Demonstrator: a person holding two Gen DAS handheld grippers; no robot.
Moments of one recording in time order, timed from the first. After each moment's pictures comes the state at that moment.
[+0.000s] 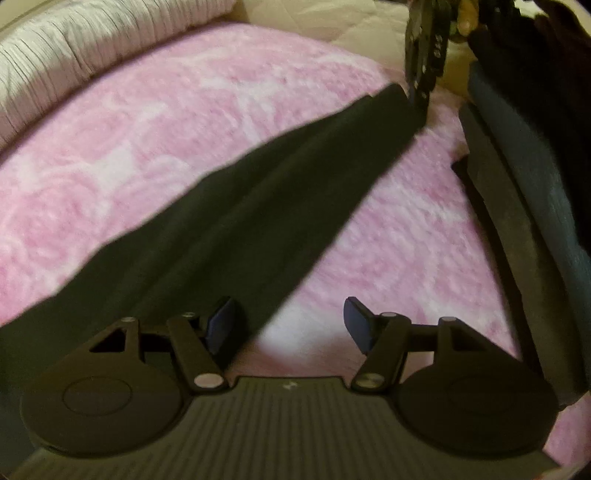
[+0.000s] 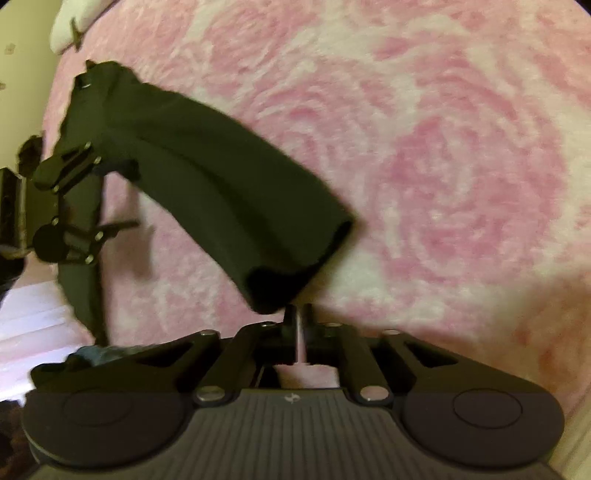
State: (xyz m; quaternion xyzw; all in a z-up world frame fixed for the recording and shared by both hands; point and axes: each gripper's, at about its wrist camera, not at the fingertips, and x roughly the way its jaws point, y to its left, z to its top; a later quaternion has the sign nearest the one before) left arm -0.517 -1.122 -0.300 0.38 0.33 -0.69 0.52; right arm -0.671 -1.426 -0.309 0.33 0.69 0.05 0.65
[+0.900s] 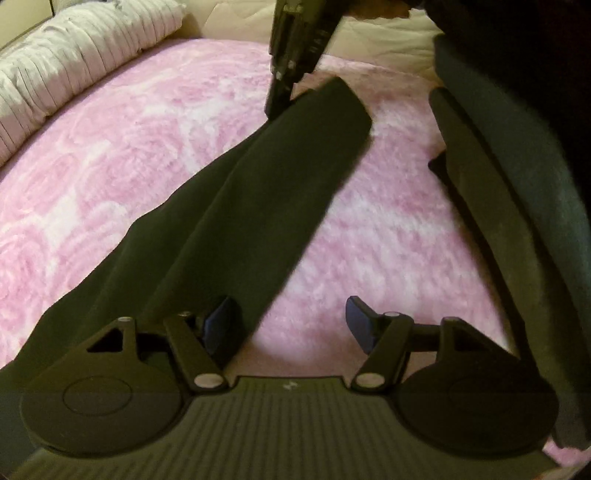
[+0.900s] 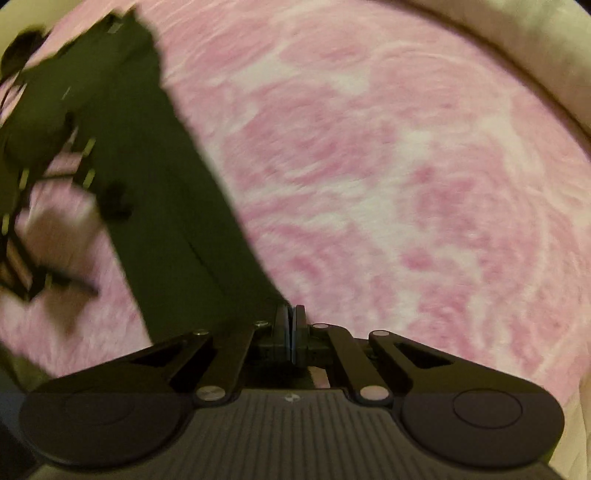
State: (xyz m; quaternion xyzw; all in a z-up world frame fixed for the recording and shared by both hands) left arm -0.558 -1.144 -0.315 0.39 0.27 -0.72 0.50; right arm -0.616 -1.392 -0.287 0.05 0.62 0.05 0.78
